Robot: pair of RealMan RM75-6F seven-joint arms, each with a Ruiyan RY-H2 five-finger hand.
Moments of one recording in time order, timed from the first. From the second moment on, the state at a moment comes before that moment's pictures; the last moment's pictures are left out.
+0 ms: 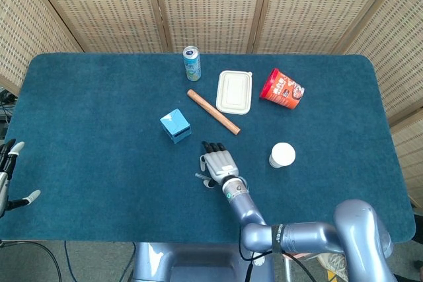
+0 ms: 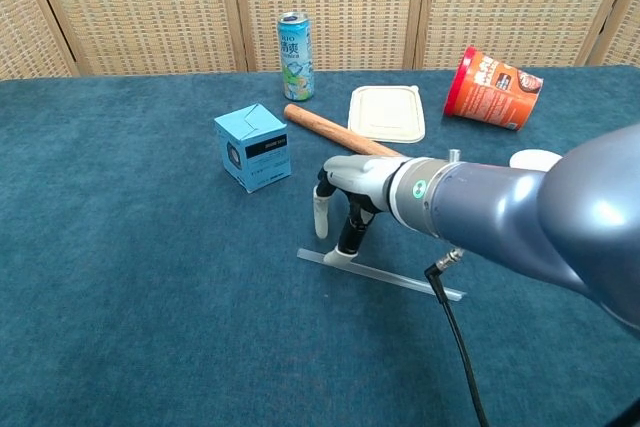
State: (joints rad) left arm -0.09 -1.09 -0.07 -1.63 1.43 1.46 0.03; right arm 1.09 -1.81 0.25 -1.52 -0.37 1.01 -0.72
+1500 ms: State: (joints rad) left arm -0.09 -1.09 -0.06 -1.64 1.43 1.46 0.04; right arm 1.07 -1.85 0.16 -1.52 -0.47 0.94 -0.69
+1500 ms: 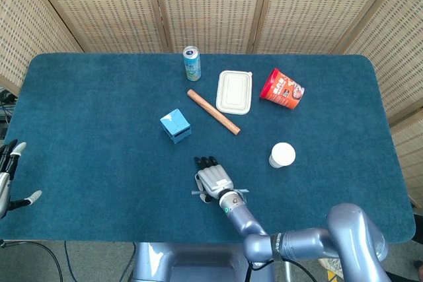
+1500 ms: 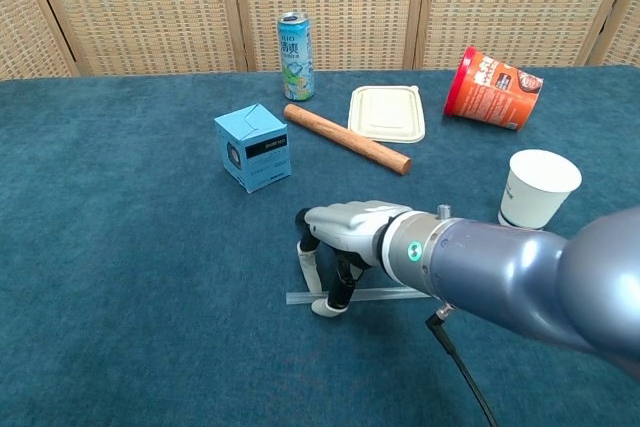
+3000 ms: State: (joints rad) left arm -0.10 -1.11 -0.06 -1.65 1.43 1.45 0.09; right arm 0.57 -1.40 0.53 -1.60 -1.09 0.91 0.65
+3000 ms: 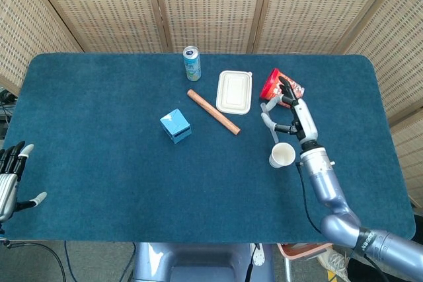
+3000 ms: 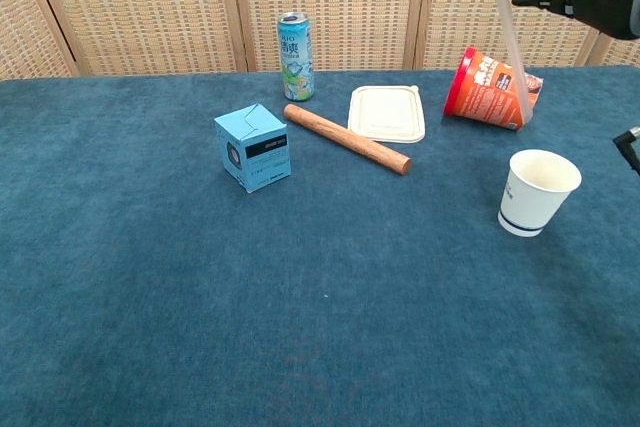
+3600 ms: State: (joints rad) left arm -0.10 -1.11 -0.06 -1.65 1.43 1.46 0.09; right arm 0.59 -1.48 0.42 -1.46 -1.25 0.92 0.77
